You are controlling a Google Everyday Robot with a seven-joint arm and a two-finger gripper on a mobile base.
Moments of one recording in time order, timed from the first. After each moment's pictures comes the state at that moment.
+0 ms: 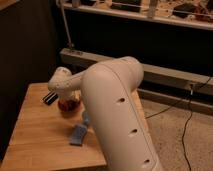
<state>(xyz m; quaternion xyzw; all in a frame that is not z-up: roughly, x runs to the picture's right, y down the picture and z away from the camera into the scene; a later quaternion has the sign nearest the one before) -0.228 0.064 0.891 -0.18 0.11 0.64 0.74</state>
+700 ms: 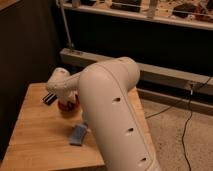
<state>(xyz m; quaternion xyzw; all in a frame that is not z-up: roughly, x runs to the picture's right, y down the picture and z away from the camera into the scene) -0.232 0.069 0.892 -0.18 0.12 0.64 0.73</state>
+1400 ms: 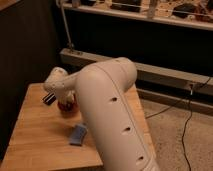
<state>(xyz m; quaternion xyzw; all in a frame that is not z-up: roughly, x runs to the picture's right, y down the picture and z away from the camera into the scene) -0.239 0.070 0.894 -0.18 0.13 0.63 0.74</state>
